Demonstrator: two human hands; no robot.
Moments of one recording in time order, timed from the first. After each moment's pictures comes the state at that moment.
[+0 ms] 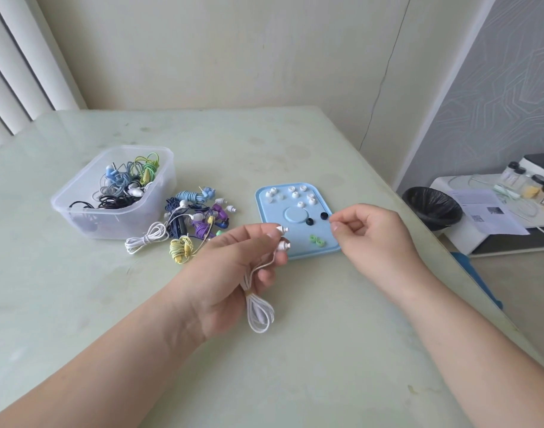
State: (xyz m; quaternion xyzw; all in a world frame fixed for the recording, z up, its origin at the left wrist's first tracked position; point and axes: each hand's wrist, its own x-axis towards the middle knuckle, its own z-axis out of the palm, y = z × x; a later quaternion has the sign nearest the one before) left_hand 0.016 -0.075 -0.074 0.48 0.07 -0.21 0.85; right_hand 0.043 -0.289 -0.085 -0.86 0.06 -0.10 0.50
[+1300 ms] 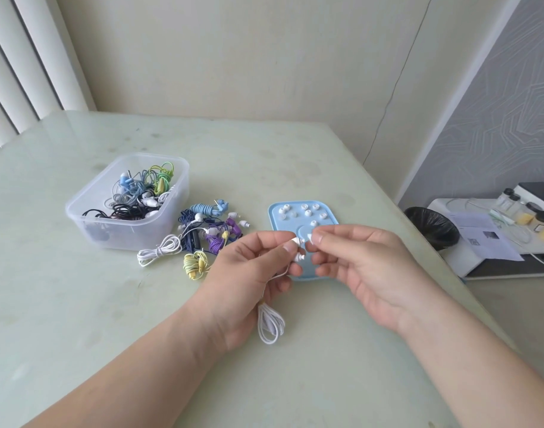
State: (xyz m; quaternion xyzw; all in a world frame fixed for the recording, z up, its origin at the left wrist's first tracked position) left_hand 0.027 -0.072 -0.083 0.51 0.04 -0.13 0.85; right_hand 0.035 -0.246 -0.049 -0.64 0.09 0.07 0.76
